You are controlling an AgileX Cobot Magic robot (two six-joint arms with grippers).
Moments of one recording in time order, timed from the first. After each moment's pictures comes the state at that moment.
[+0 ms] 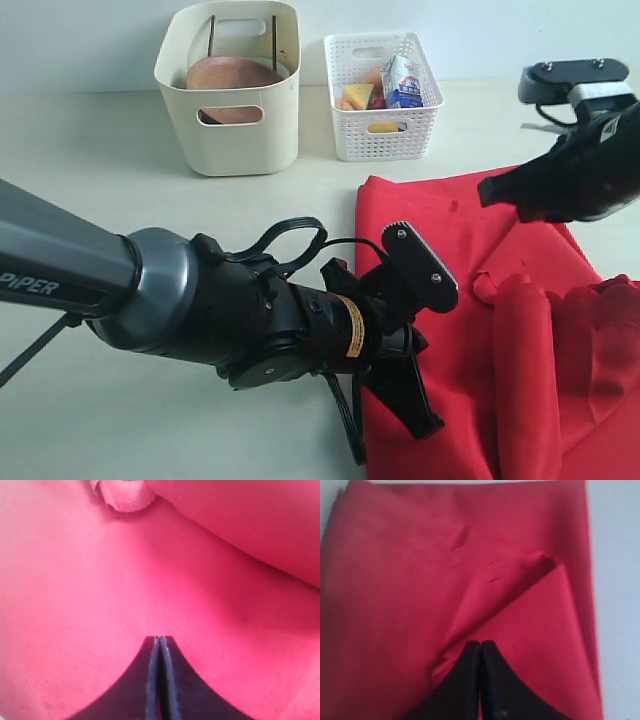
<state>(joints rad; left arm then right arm) -1.06 2.07 -0.98 0.21 -0.15 -0.09 0.35 1.55 -0.80 0.10 0.43 0.00</state>
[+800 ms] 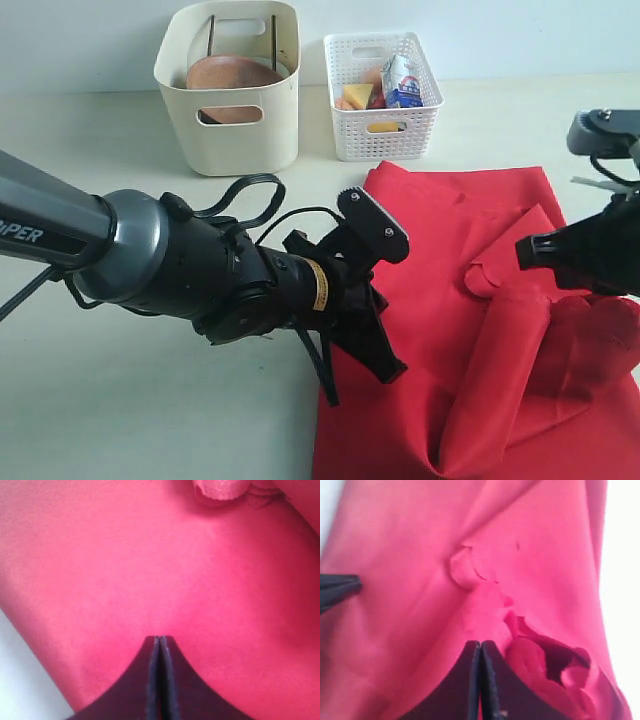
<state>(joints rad) -0.95 2.07 -0.98 0.21 -0.14 -0.09 0.42 1.23 -0.58 0.12 0.56 0.13</state>
